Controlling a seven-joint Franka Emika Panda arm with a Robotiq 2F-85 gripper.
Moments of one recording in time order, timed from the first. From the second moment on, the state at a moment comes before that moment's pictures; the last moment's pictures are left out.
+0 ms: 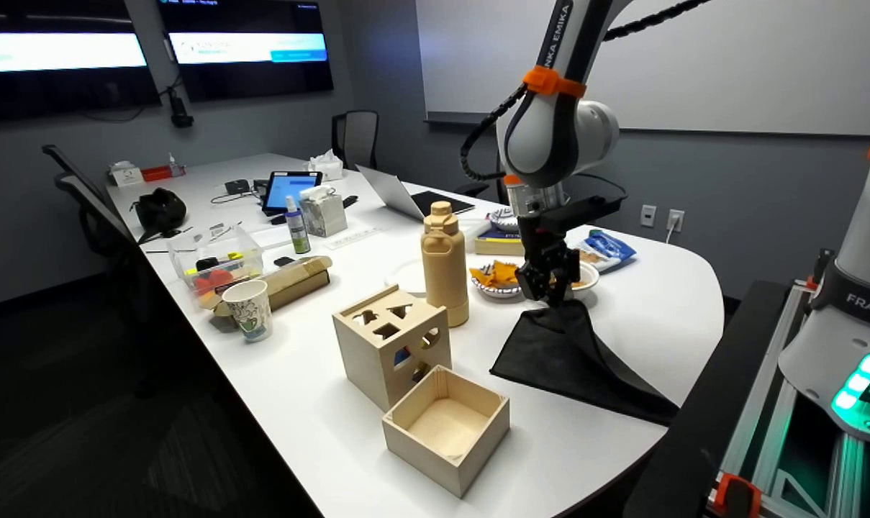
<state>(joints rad) 0.06 0.28 0.01 -2.59 0.06 2.63 0.21</state>
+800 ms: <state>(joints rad) 0.02 0.48 0.13 -2.45 0.18 2.65 0.01</state>
